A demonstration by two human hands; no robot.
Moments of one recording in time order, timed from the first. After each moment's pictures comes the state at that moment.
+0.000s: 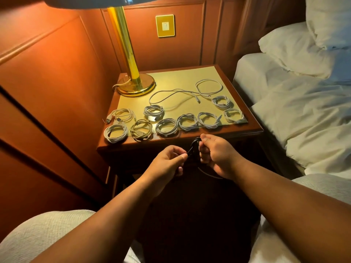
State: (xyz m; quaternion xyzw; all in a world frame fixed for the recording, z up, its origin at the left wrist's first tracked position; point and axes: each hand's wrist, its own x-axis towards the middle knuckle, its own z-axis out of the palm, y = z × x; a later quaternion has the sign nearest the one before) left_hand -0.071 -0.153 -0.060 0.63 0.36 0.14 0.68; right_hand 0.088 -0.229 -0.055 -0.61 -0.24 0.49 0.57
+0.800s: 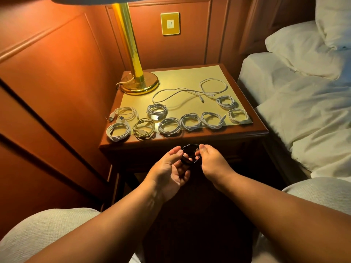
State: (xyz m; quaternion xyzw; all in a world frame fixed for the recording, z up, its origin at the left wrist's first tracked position) left_hand -0.065 -0.164 -0.065 0.25 0.39 0.20 0.86; right_hand 0.061 -0.224 -0.083 -0.76 -0.28 0.35 0.48
